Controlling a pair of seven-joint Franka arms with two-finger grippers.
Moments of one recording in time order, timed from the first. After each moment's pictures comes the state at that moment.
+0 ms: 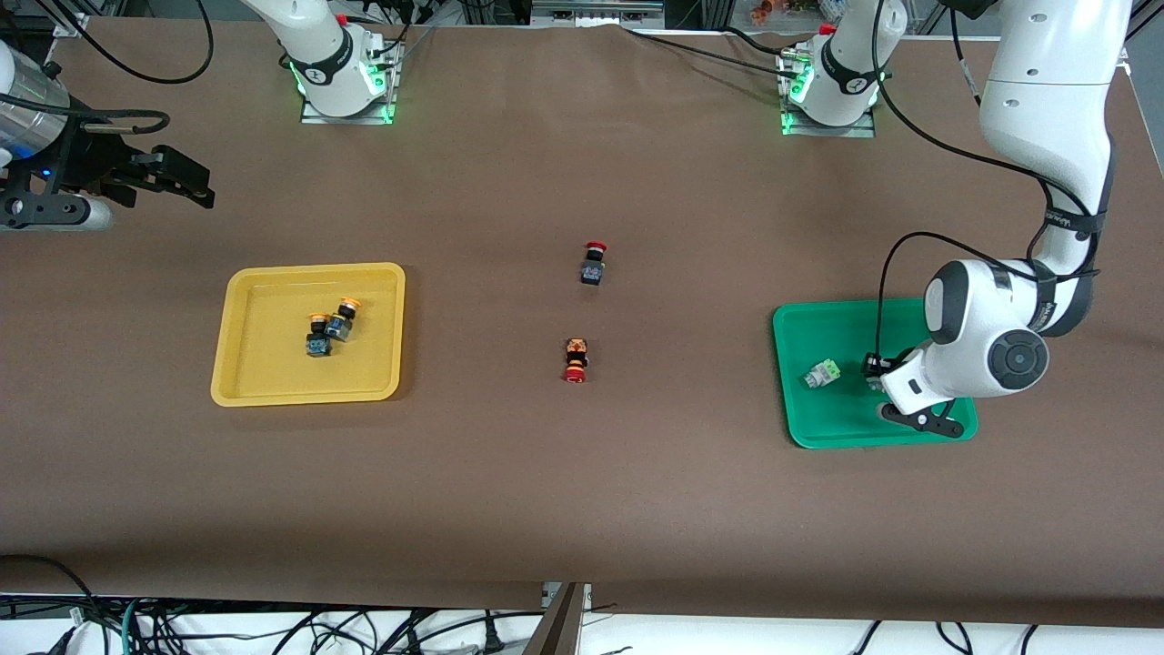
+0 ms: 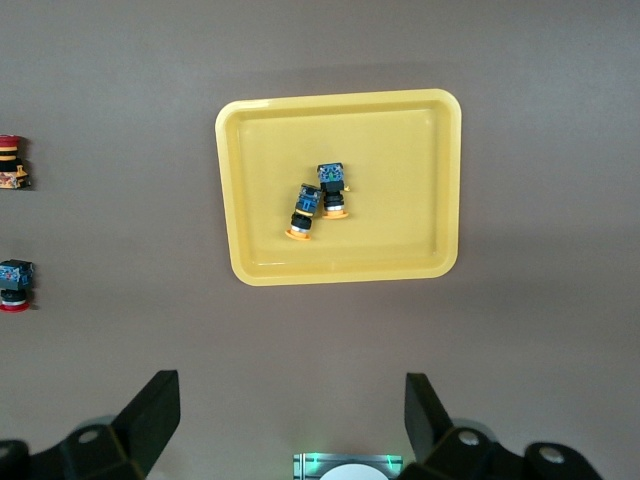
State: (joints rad) left arm -0.01 0.62 0.02 -1.72 -0.02 2.16 0.24; right arm 0.08 0.02 0.02 -1.55 0.02 1.47 0.11
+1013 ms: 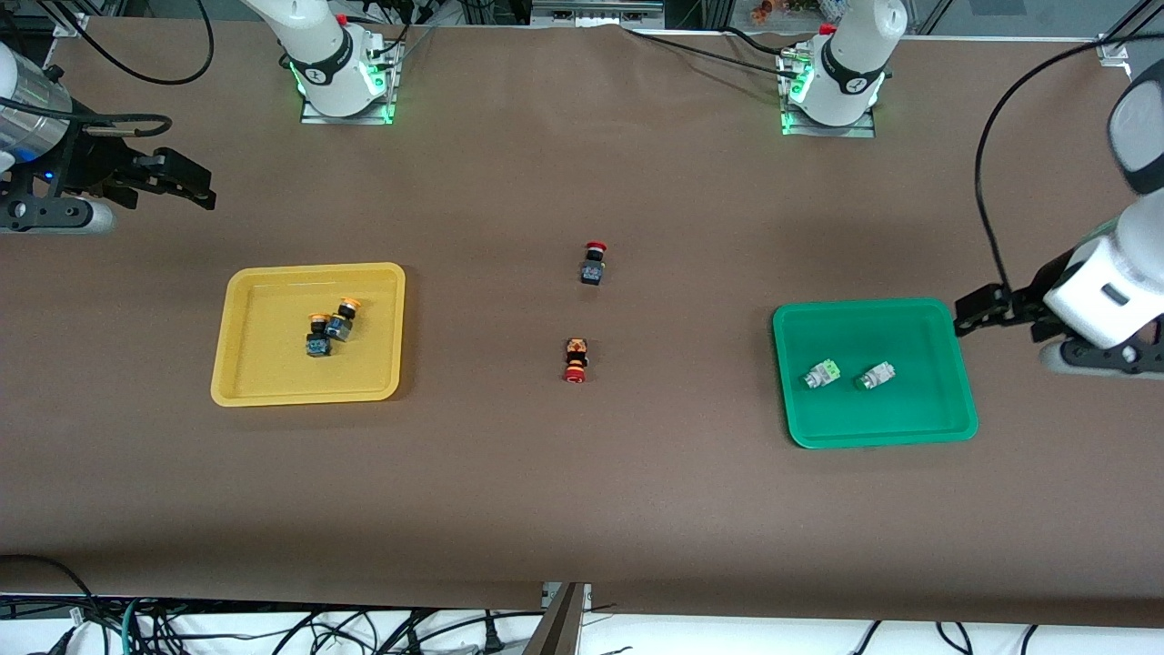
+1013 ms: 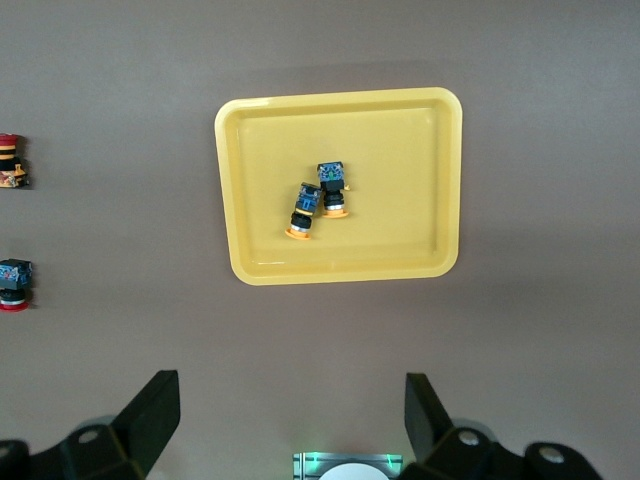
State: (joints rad) left arm -0.02 0.23 0.00 -1.42 0.00 1.65 0.01; right arm 0.08 0.03 0.02 -1.55 0.02 1.46 0.11
